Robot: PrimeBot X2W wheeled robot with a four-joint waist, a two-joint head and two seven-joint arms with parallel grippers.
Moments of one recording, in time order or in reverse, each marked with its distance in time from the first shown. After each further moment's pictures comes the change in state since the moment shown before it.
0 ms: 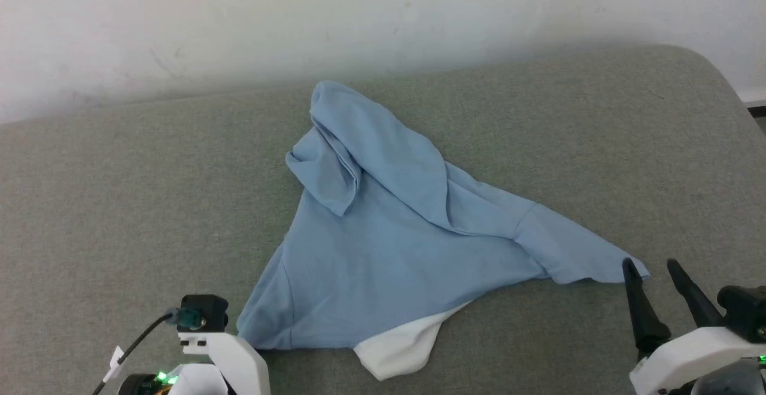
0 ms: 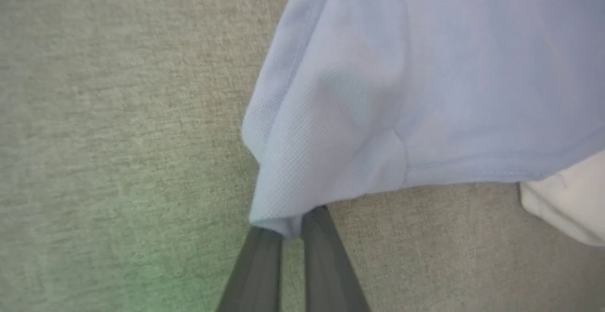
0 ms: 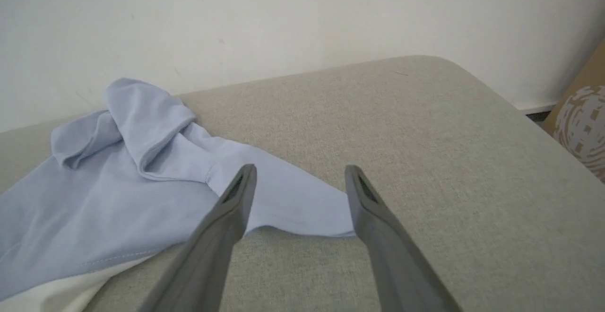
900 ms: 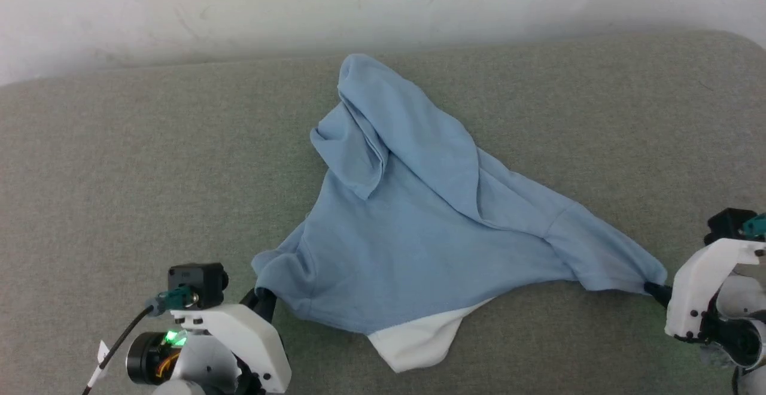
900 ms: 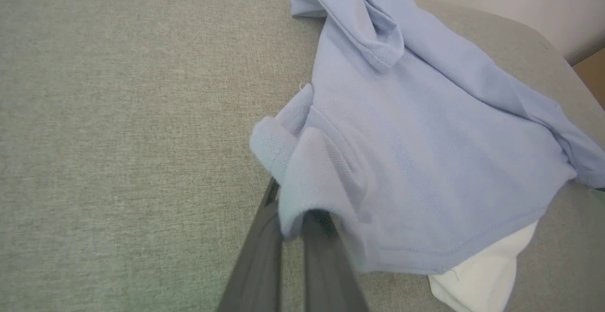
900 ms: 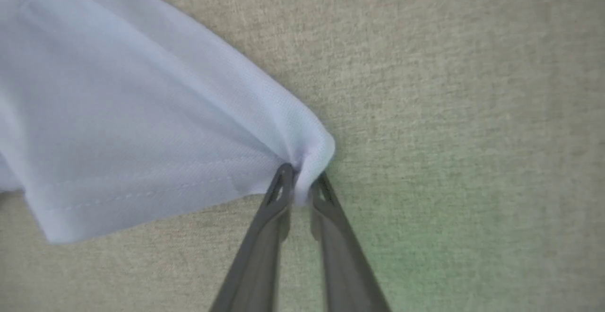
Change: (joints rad) left arm 0.000 -0.046 0.036 -0.216 0.013 0.035 -0.175; right arm -0.391 -0.269 0.079 0.571 0.292 0.000 0.643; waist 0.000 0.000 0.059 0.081
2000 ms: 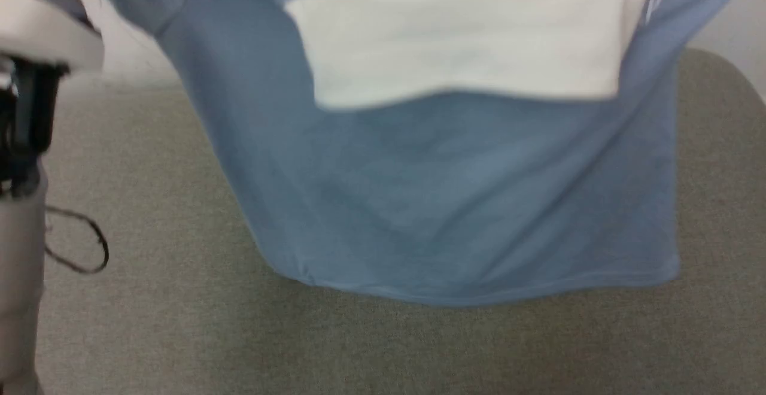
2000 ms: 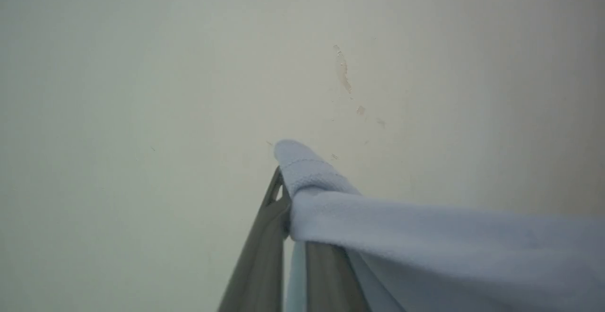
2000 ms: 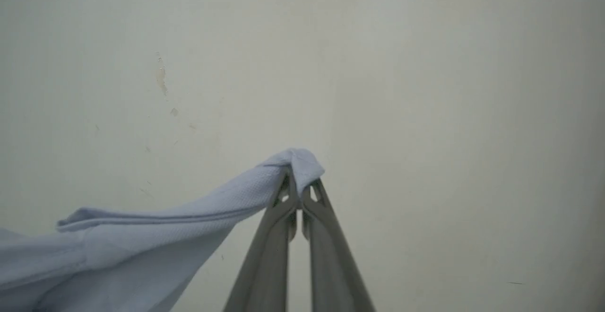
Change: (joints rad) left arm -0.738 0.192 0.198 -0.034 0.048 -0.046 -0.102; right arm -0.509 -0.137 -0.105 -0.616 -0.058 0.000 -0.375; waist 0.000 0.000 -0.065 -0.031
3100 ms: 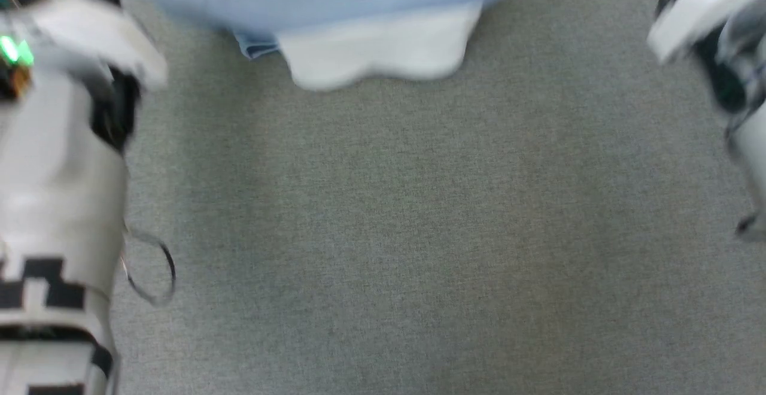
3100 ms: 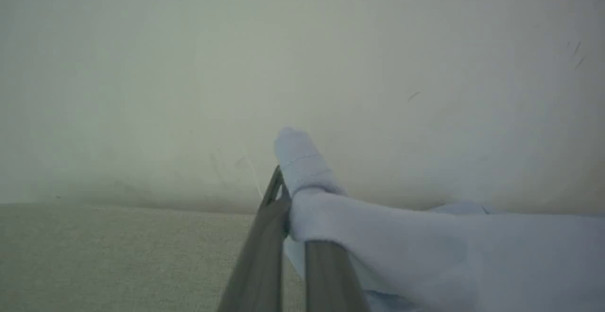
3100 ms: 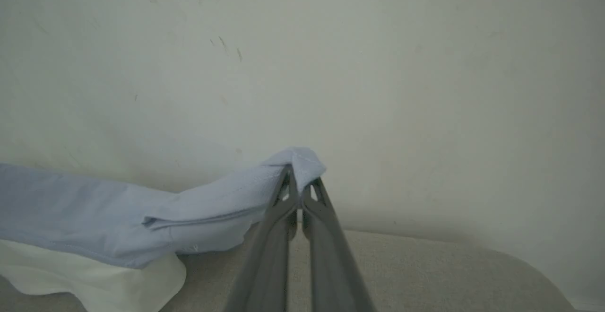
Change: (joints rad) left arm -0.298 -0.188 -0.080 1.070 -0.012 -0.168 -0.390; right arm -0.323 0.072 0.621 0.963 0.164 0.000 -0.539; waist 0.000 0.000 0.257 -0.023
